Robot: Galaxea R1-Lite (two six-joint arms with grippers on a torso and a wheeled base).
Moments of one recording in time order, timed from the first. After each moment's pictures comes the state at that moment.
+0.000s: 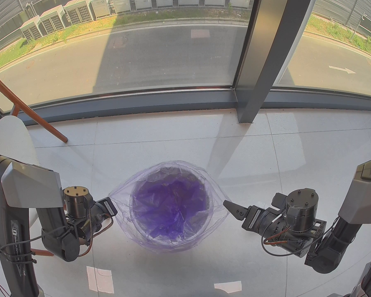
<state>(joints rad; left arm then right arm) -0.21 2.32 -0.42 -1.48 0.16 -0.52 0.68 2.07 -0.36 -1.35 -0.15 0.78</state>
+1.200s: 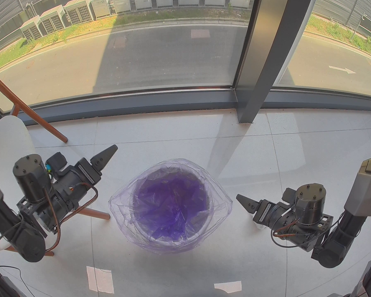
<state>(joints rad) -0.27 1.79 -0.33 -1.44 -0.07 -0.71 0.60 2.06 -0.34 -1.35 -0.17 0.74</state>
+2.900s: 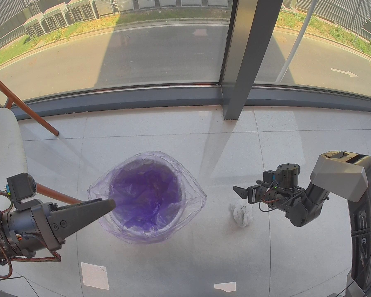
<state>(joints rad) -0.49 1.12 -0.30 -0.75 -0.41 -0.67 0.30 2.49 -0.98 -1.05 0.13 0.13</state>
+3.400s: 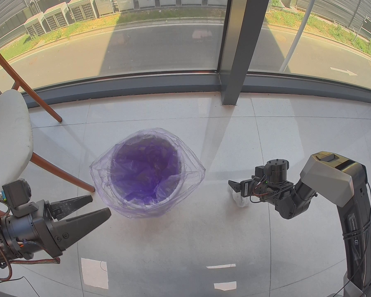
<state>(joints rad) -0.44 1.10 -0.26 -0.75 -0.39 -0.47 0.30 2.59 -1.20 -0.96 0.08 0.12</state>
